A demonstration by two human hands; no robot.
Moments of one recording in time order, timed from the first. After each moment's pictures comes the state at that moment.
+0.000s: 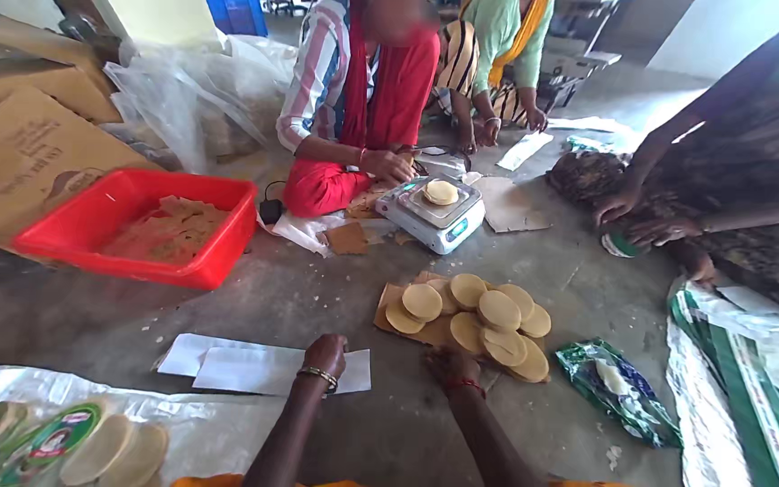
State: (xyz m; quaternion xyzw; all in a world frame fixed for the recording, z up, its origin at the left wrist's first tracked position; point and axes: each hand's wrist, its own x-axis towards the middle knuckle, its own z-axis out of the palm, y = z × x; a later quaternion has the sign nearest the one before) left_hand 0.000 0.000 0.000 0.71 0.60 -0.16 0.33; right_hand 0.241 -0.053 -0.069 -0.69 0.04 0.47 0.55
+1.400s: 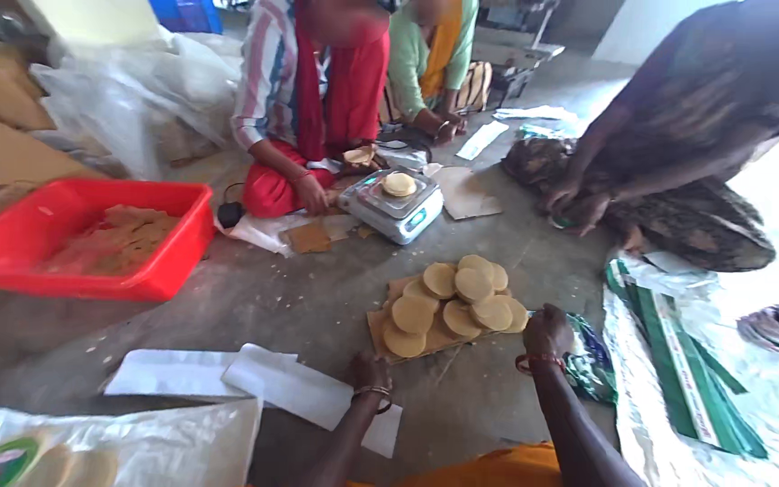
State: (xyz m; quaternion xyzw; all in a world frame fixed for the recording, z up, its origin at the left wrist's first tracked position) left_hand 0.147 -0.070 -0.056 0.43 0.69 0.13 0.57; right_hand 0.435 -0.110 0.013 -0.90 -0.25 0.08 0.34
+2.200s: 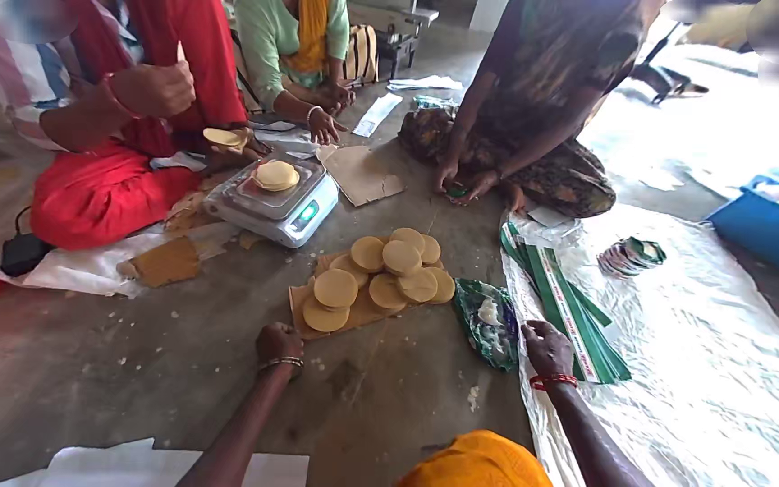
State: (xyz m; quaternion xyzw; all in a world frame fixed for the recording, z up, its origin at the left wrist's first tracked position) left_hand 0.221 0.028 -0.055 0.57 0.70 0.07 0.42; right_hand 0.605 -0.233 -0.036 -0.94 -0.22 0.10 0.23
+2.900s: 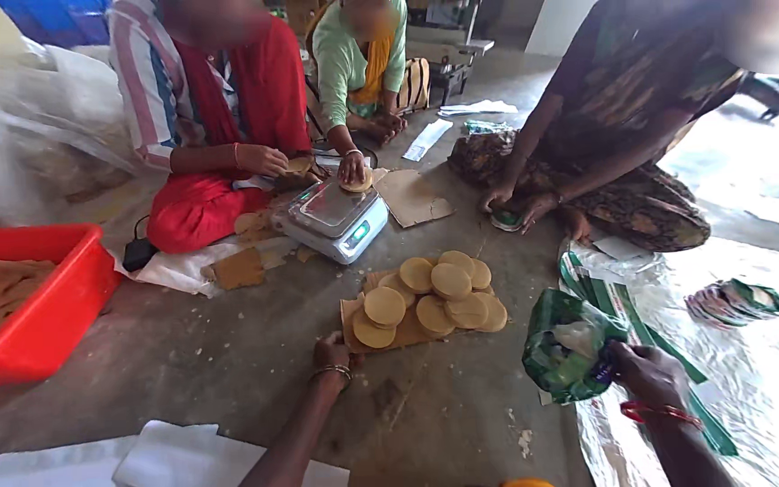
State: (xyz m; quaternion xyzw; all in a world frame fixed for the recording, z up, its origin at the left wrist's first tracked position) left_hand 0.228 0.020 -0.062 0.38 0.65 0.25 0.61; right_hand 0.620 -0.212 0.019 -0.93 -0.13 0.12 0.33
